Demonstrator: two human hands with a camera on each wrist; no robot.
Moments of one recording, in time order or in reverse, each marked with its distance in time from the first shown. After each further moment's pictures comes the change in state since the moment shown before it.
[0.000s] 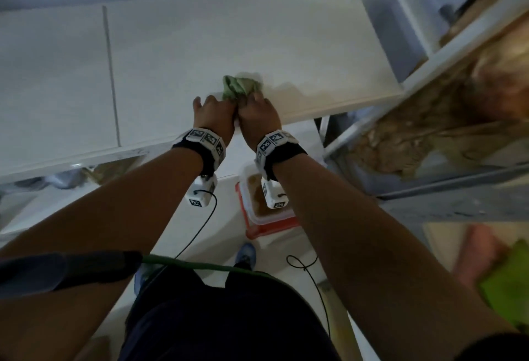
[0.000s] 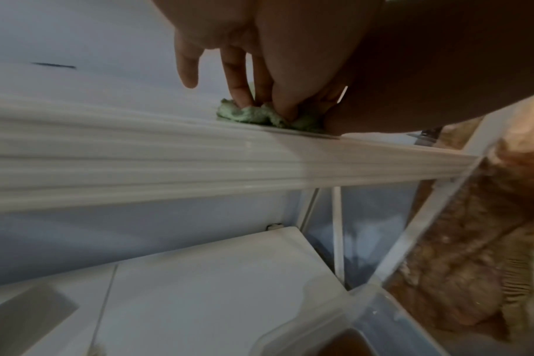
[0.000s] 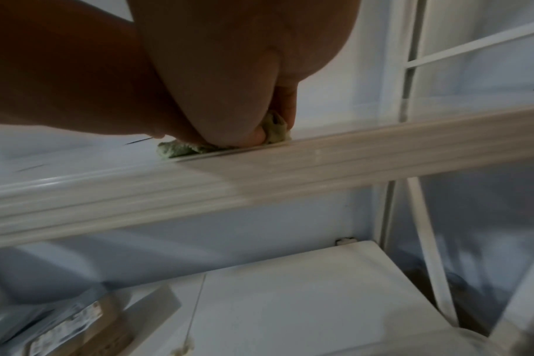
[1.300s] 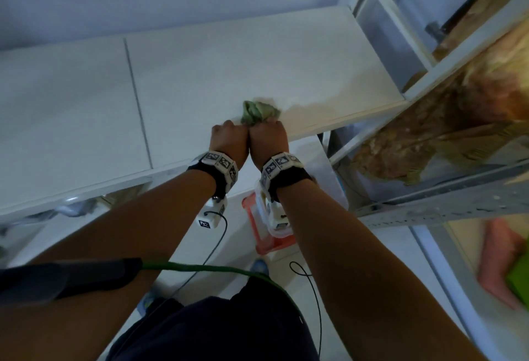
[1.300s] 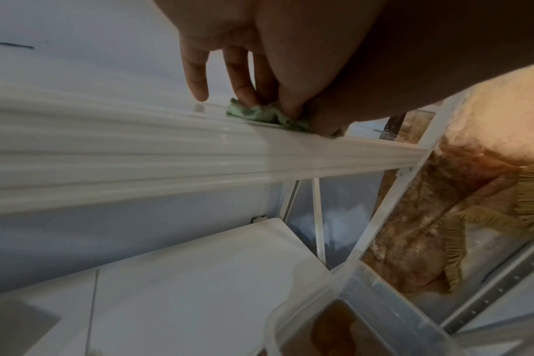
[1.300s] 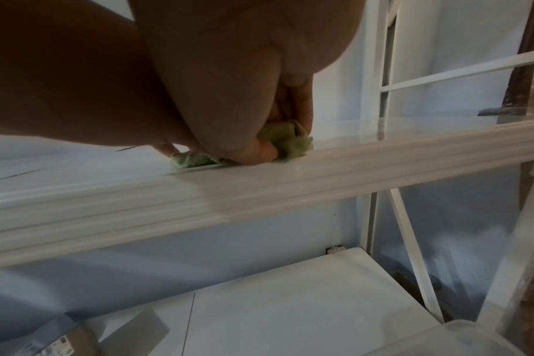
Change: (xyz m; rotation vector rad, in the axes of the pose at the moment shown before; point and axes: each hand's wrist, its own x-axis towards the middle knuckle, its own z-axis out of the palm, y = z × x) left_hand -0.014 -0.035 -0.002 0.056 0.025 0.160; right_hand -0.009 -0.056 -0.019 -0.088 -0.105 0.128
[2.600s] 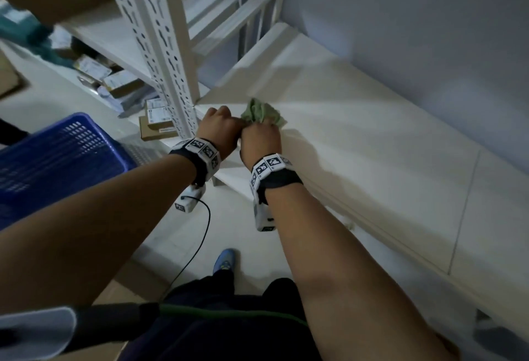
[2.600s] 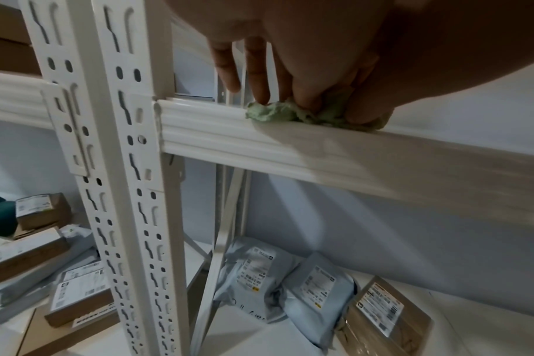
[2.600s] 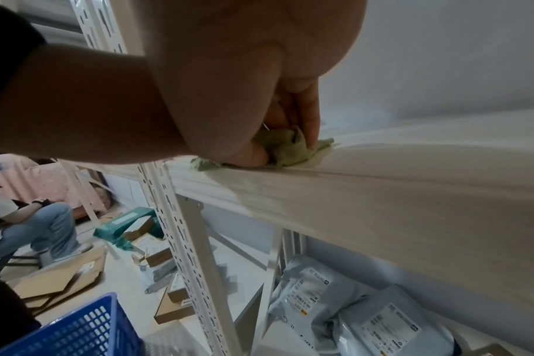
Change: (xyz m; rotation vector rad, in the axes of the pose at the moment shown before) left_hand -0.406 -0.593 -0.023 -0.043 0.234 -0.707; right_hand 0.004 -0.707 -0.038 -0.099 -0.027 -0.813
